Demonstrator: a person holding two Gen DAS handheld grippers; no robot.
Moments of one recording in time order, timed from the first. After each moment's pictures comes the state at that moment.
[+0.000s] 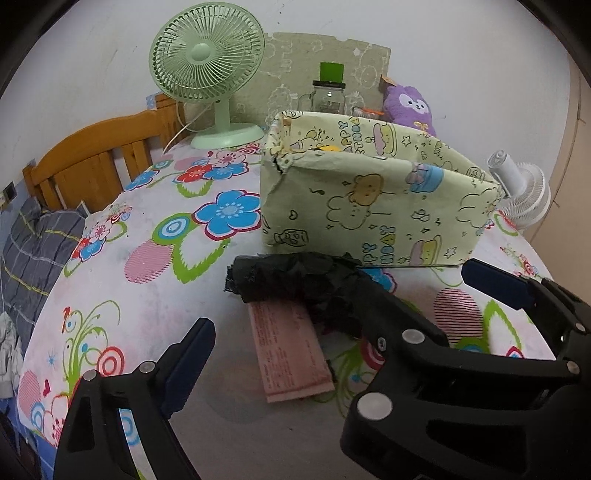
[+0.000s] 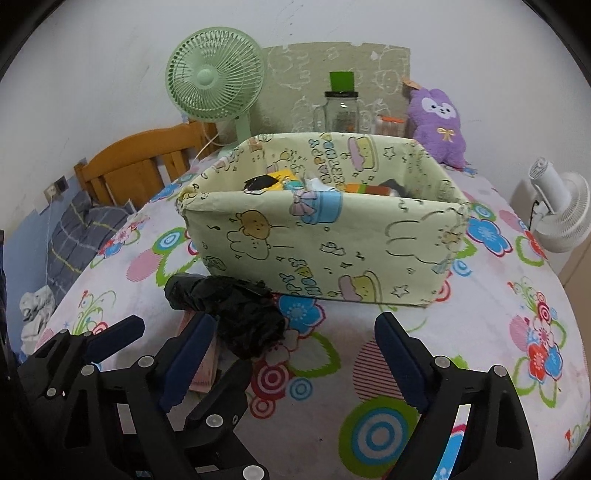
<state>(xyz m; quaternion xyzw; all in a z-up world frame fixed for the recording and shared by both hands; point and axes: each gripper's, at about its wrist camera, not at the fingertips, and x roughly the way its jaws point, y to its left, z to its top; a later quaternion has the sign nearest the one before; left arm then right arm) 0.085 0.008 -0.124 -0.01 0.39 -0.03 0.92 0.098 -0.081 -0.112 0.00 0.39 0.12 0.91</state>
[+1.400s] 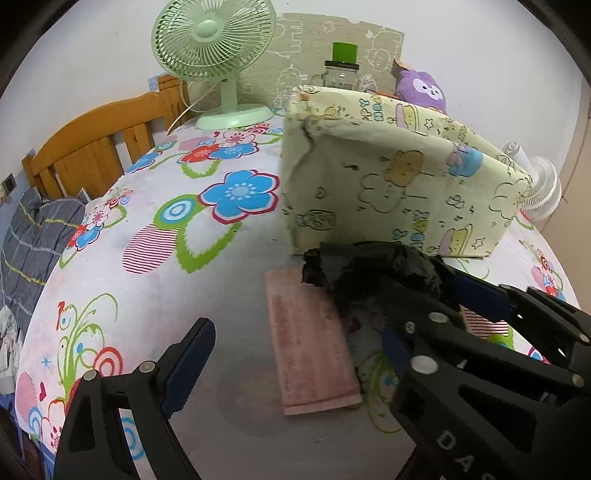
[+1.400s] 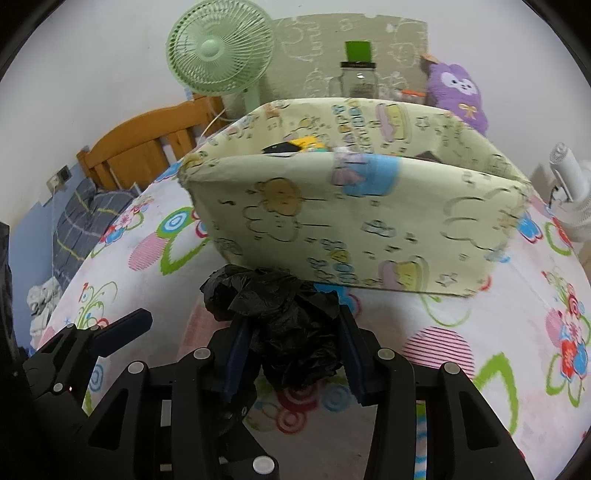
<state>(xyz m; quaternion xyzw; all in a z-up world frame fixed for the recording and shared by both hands) 0.097 0.015 -0.138 -0.01 0.42 -0.02 0.91 0.109 -0.073 -0.129 0.02 0.42 0.13 0.90</state>
